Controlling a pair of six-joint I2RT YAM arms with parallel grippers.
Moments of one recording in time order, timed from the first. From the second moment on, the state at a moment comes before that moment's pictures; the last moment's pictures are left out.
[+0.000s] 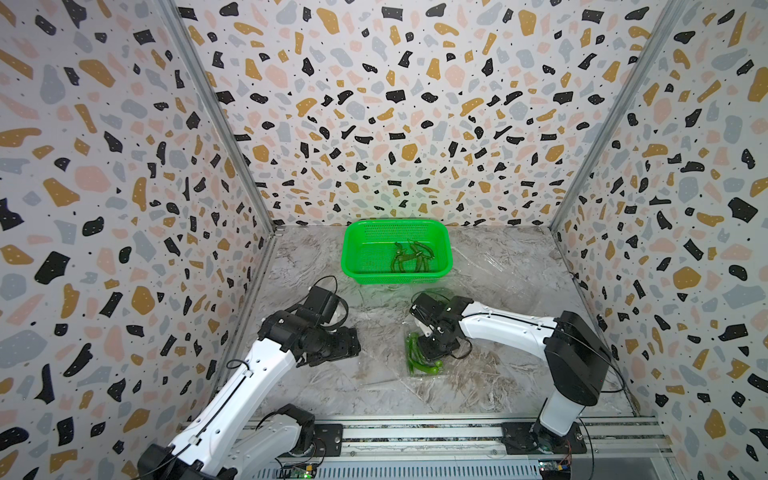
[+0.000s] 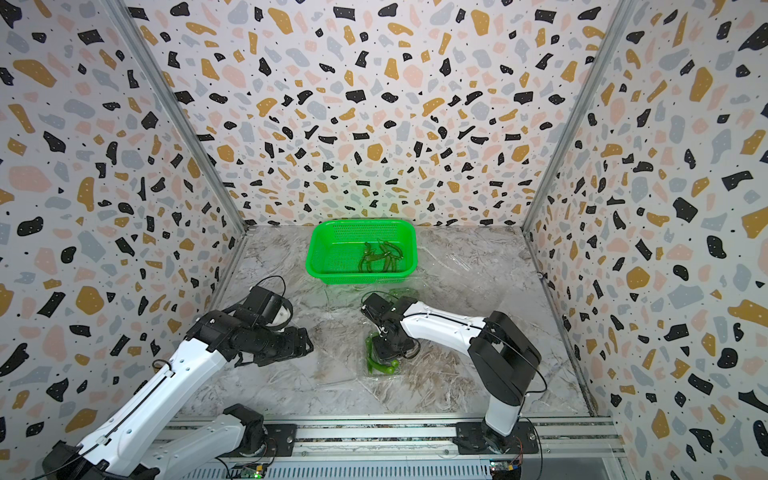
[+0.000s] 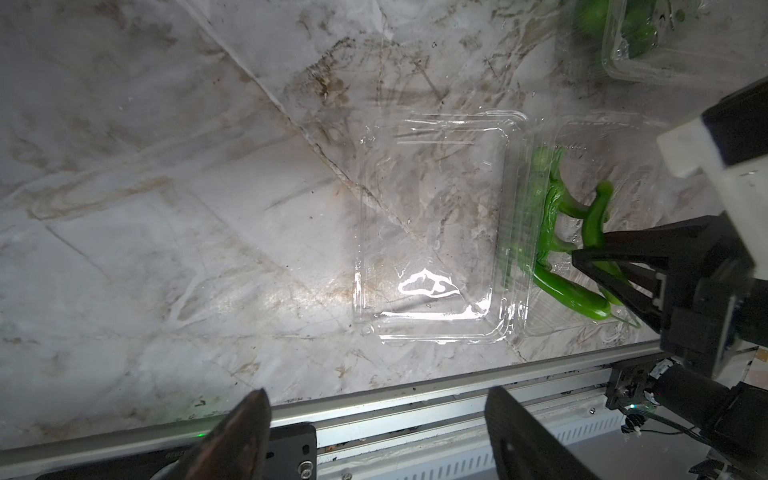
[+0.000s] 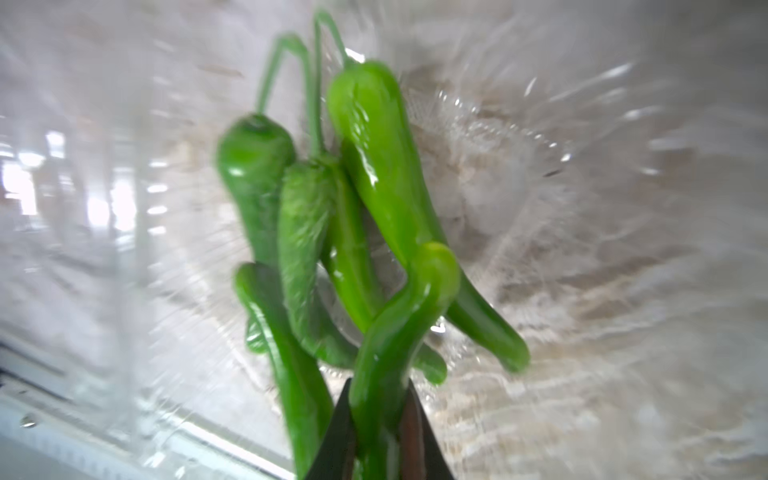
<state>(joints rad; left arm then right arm) -0.40 0.99 0.94 -1.17 0.20 -0.54 0.93 1.71 1.21 -0.89 -0.13 0.47</state>
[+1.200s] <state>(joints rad) -0.40 1.22 1.27 -1.23 0.23 -0.56 0.51 2.42 2.34 -0.66 -0.08 0.31</state>
